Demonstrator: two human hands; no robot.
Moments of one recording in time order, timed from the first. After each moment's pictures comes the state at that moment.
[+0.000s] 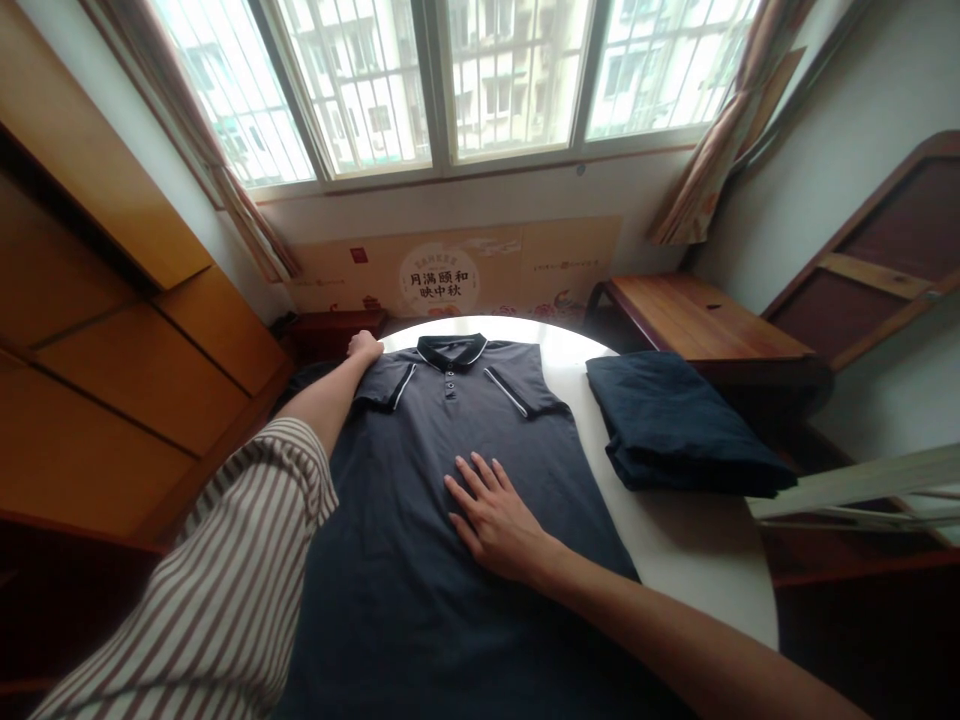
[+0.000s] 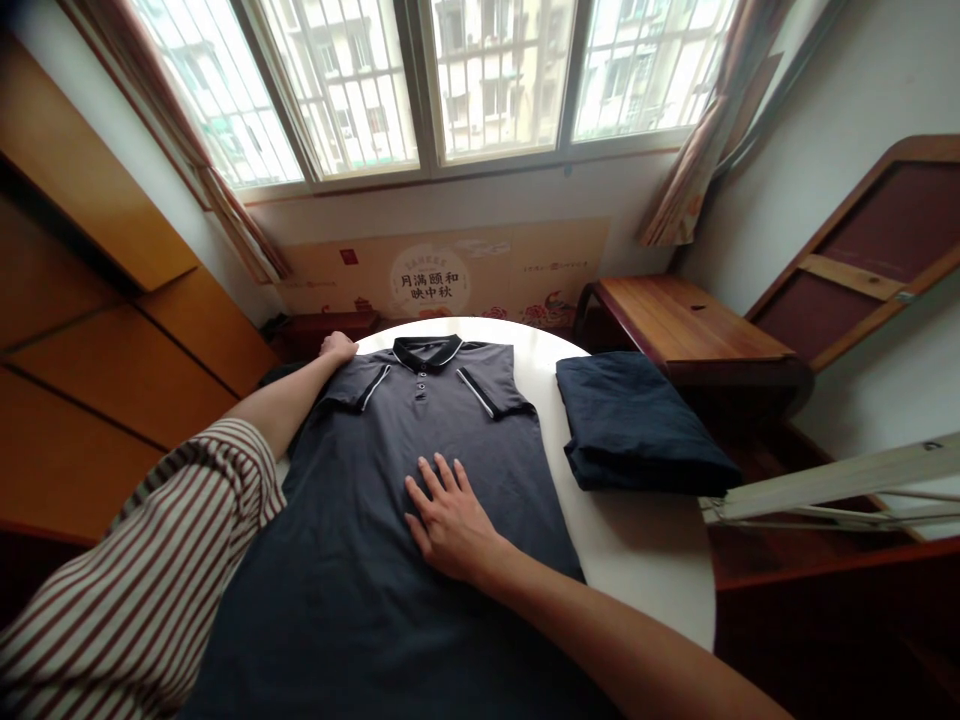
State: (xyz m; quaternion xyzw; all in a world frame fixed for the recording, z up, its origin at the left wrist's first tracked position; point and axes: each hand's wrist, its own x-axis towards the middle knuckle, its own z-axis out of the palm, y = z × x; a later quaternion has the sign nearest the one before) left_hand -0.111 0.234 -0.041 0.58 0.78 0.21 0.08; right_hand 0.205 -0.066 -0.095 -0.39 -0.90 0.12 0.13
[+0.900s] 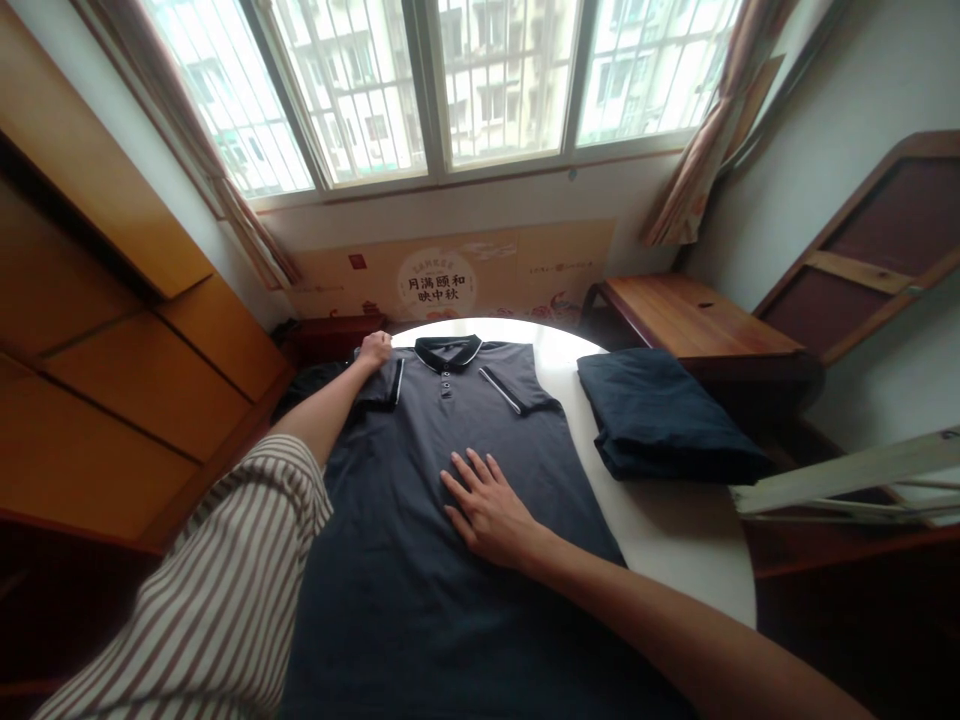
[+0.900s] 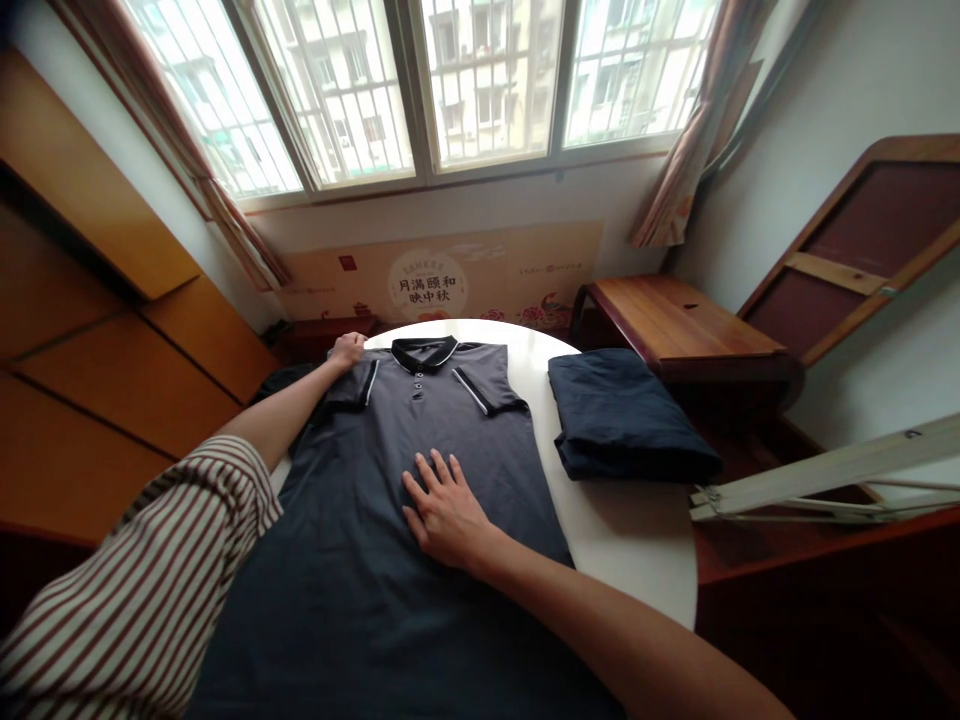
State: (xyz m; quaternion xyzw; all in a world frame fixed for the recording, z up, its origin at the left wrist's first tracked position) left_hand -0.095 0.228 -0.044 0.66 0.74 0.13 0.01; right_hand 0.204 -0.067 -0.095 -0.39 -0.90 0.12 0.13
